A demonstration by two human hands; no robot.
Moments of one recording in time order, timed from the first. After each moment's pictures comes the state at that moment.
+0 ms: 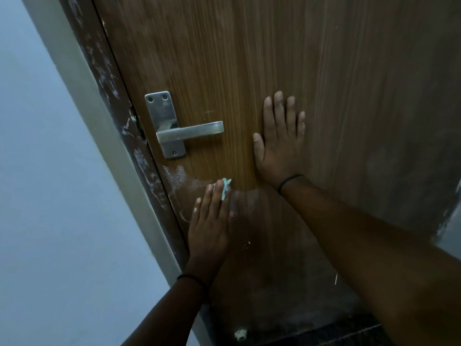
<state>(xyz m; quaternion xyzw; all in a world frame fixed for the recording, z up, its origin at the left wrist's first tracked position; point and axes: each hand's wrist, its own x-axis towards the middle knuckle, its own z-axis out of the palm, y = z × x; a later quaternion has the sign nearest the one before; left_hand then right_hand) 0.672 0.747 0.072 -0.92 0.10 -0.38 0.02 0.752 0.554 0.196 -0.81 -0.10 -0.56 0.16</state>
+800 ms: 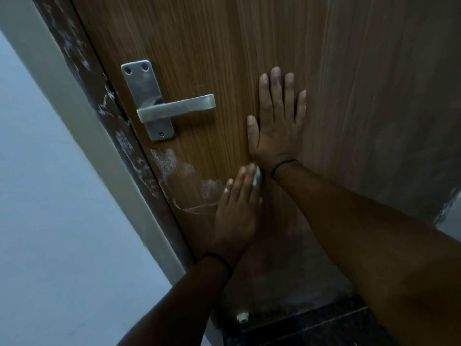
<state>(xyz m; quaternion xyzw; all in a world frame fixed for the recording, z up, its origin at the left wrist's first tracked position) 0.690 0.692 0.058 -0.91 0.19 -0.36 0.01 0.761 0.564 0.181 -0.79 -0.06 -0.60 0.13</state>
